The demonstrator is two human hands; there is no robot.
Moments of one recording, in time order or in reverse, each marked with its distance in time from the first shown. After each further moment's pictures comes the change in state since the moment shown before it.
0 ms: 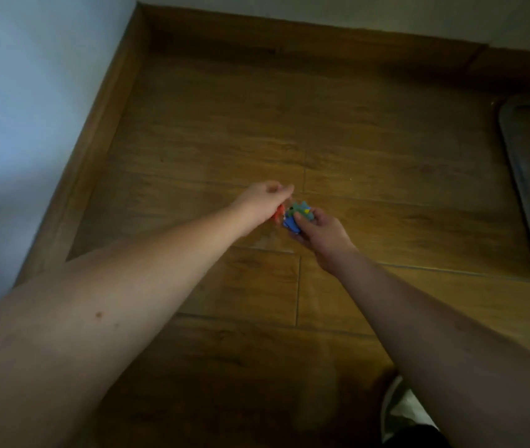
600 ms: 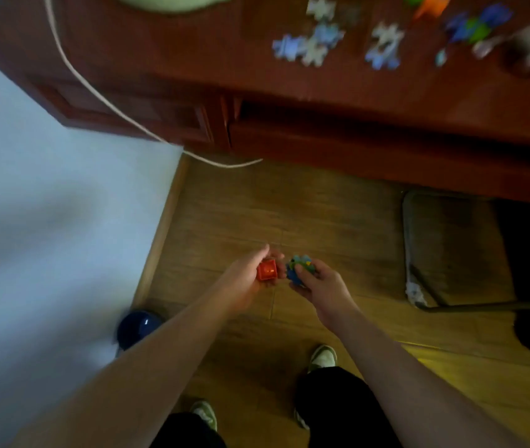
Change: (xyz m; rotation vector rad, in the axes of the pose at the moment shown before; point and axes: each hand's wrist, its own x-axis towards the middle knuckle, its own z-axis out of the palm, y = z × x) left_hand -0.296 0.366 -0.131 -0.816 -0.098 -0.424; right_hand -0.323 -0.346 0.030 0.006 -0.001 0.134
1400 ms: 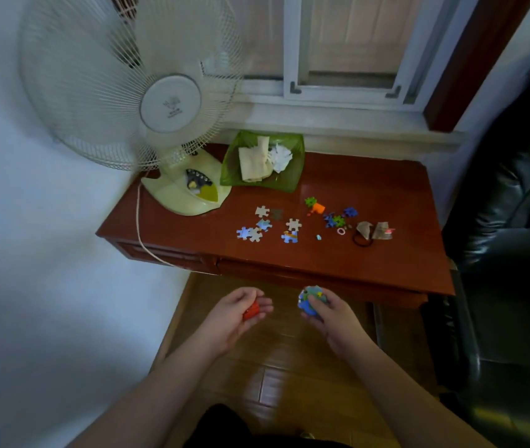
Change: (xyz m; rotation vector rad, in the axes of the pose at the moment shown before) left_hand -0.204 0.163 0.160 -0.055 0.064 0.266; right_hand -0.165 -0.270 -0.062 0.015 -0.101 -0.134
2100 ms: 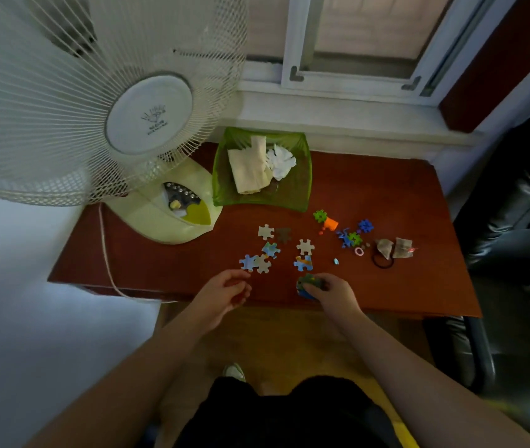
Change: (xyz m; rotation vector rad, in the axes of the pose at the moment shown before) left_hand 0.181 0.092 -0.079 0.303 -0.124 -0.080; right_hand 0.151 -0.047 0.054 -0.710 0.291 -0.042
